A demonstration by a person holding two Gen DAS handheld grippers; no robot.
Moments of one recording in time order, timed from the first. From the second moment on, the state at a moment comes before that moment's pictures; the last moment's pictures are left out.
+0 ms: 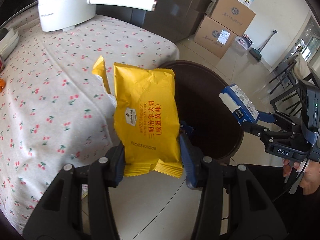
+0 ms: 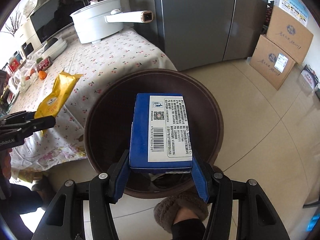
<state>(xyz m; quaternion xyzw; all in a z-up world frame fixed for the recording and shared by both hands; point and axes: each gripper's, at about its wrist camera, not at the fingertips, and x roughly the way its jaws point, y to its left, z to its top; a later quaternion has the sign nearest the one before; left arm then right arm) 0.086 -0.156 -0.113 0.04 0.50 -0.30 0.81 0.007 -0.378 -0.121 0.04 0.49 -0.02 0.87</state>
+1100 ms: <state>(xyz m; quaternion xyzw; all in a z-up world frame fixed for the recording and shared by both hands) 0.104 -0.156 -0.115 0.05 0.48 -0.24 0.84 0.019 -0.380 -0.119 0.03 0.49 -0.05 0.87</state>
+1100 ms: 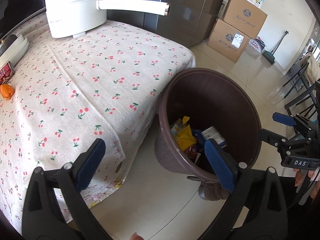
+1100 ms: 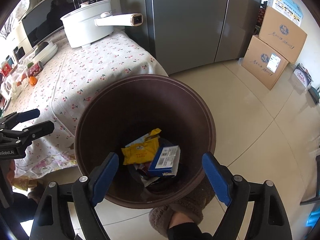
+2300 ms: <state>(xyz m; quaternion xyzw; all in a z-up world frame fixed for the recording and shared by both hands) 0.087 0.031 -0.098 -0.01 0.47 -0.11 0.87 0.063 -0.268 -0.104 -0.02 0.49 0.02 0.87</state>
